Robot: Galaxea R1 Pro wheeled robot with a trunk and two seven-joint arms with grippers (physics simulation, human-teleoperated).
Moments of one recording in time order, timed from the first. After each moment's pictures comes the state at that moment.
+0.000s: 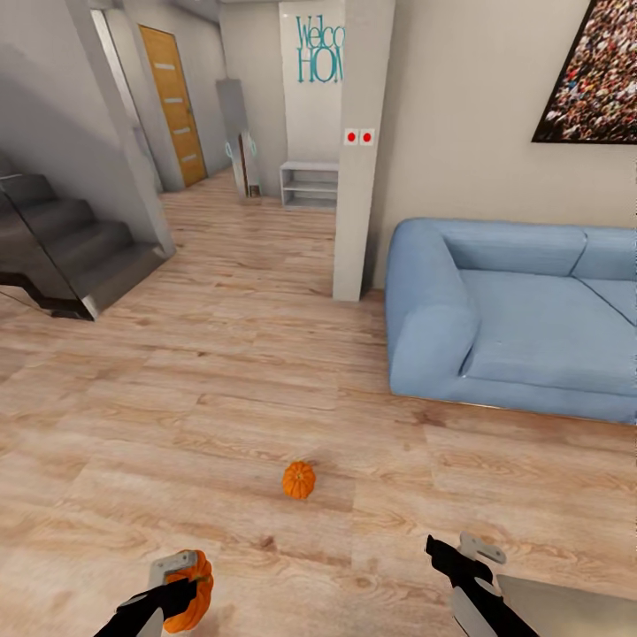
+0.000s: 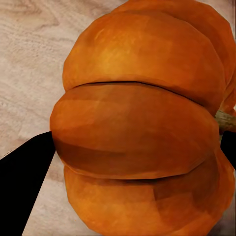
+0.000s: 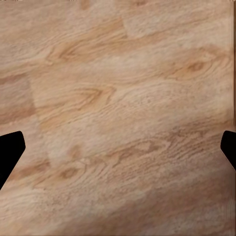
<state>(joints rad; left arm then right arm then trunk) -0.38 0.14 -0.20 -0.48 0.47 0.18 0.20 -0.41 -0.09 0.25 -0.52 -0.64 -0.07 -0.28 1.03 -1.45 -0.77</state>
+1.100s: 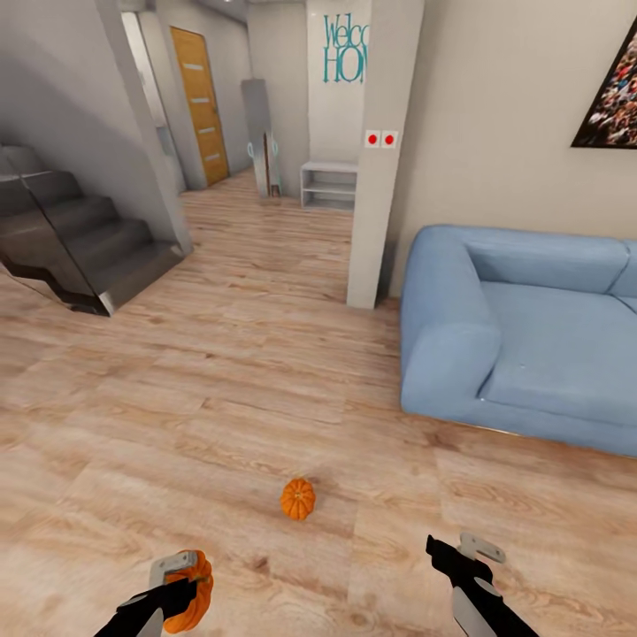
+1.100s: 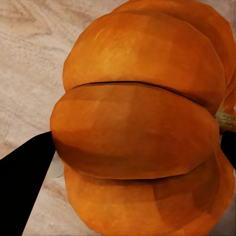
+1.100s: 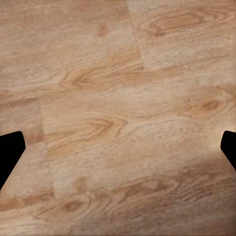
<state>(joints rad) -0.38 0.14 -0.20 -0.48 0.47 0.18 0.20 -0.41 -0.09 0.25 -0.52 -0.63 -0.07 -0.28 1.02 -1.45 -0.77</state>
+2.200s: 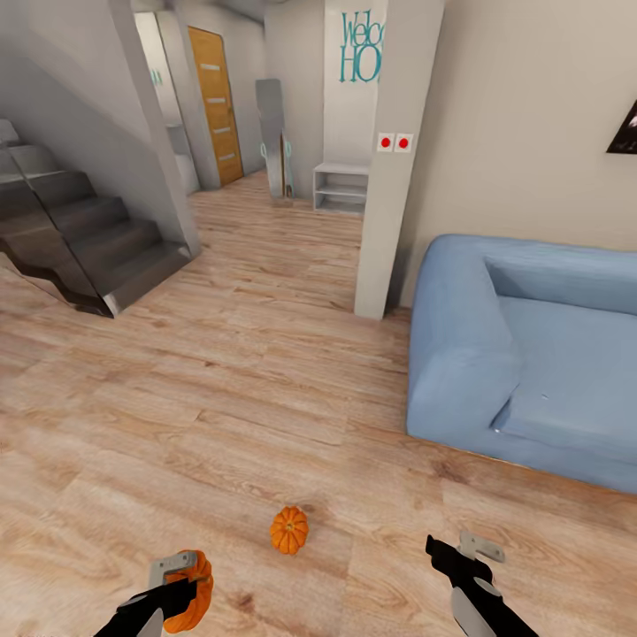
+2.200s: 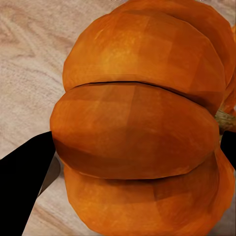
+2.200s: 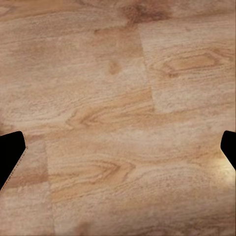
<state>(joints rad) -0.38 0.14 -0.20 -0.48 0.47 0.18 0.20 -0.41 -0.09 0.25 -0.52 -0.62 -0.07 -0.28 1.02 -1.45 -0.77</state>
